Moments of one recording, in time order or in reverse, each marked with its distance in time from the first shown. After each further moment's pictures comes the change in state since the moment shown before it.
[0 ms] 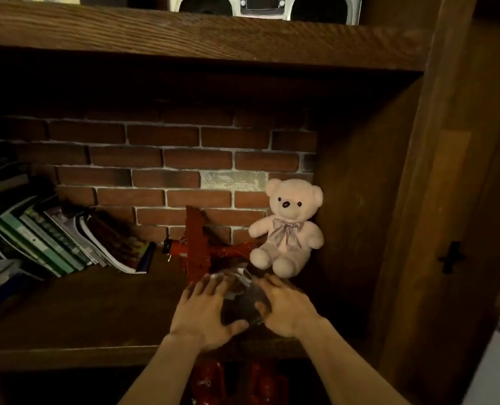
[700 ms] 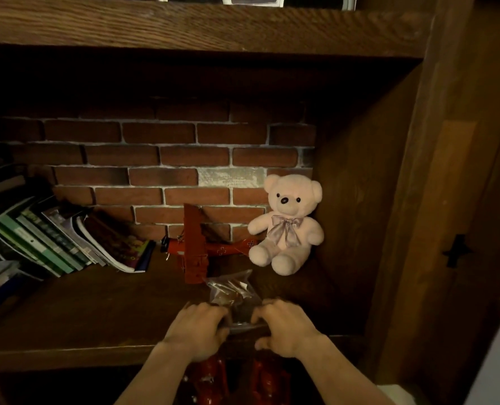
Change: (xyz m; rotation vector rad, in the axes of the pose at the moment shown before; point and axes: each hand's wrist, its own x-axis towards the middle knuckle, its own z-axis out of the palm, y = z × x) left_hand 0.014 -0.015 0.019 -0.036 -0.174 0.059; right_hand 0.012 0.007 0.028 -0.114 -0.188 -0.119
